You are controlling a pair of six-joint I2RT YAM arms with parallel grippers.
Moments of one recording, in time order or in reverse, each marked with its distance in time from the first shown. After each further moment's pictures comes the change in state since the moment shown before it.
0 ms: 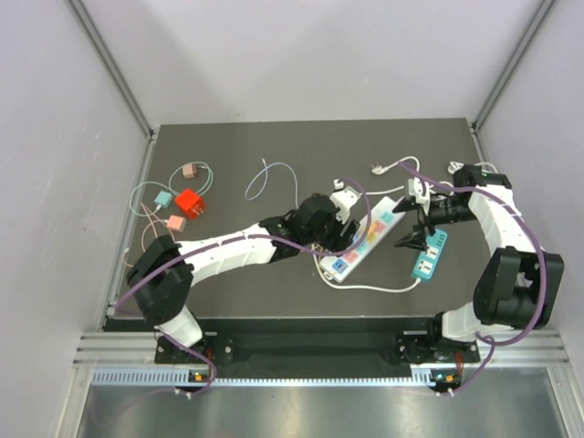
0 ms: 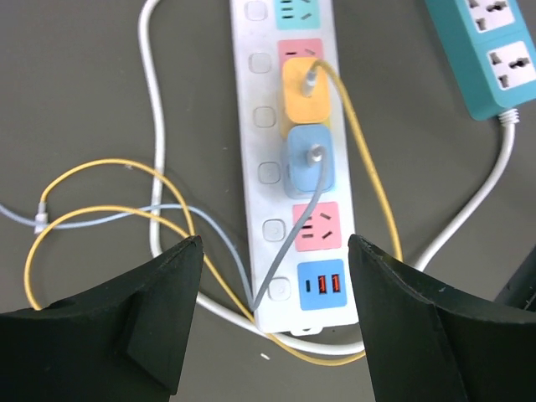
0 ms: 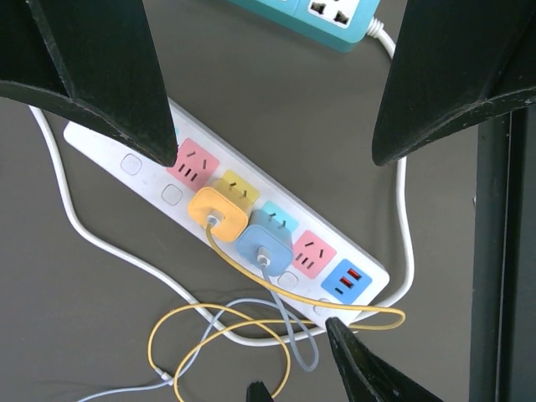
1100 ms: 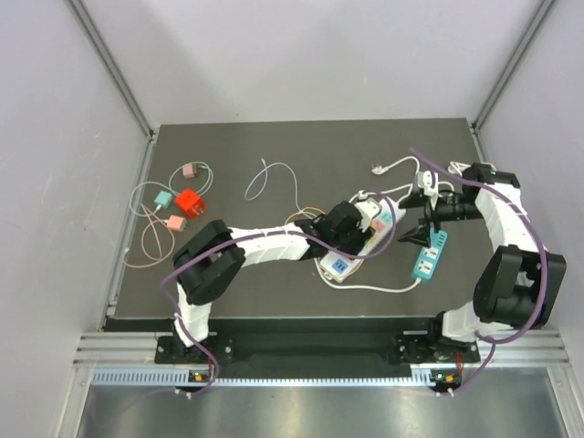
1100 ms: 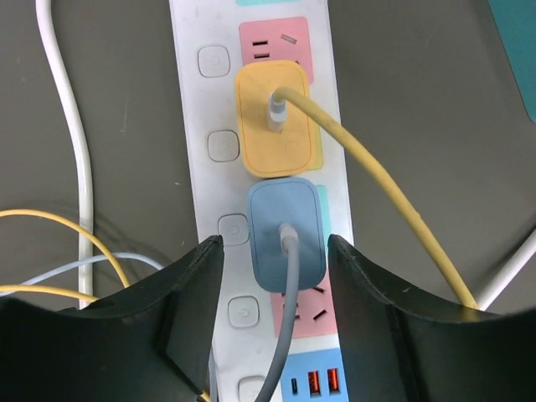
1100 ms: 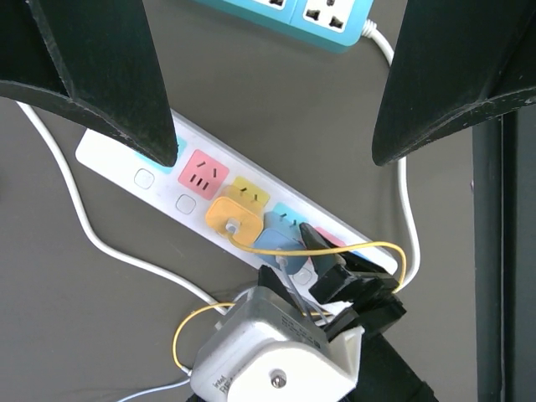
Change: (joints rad) left arm -0.035 0.304 0.163 0.031 0.003 0.025; right arm -0.056 0.008 0.027 -0.022 -0.040 0.039
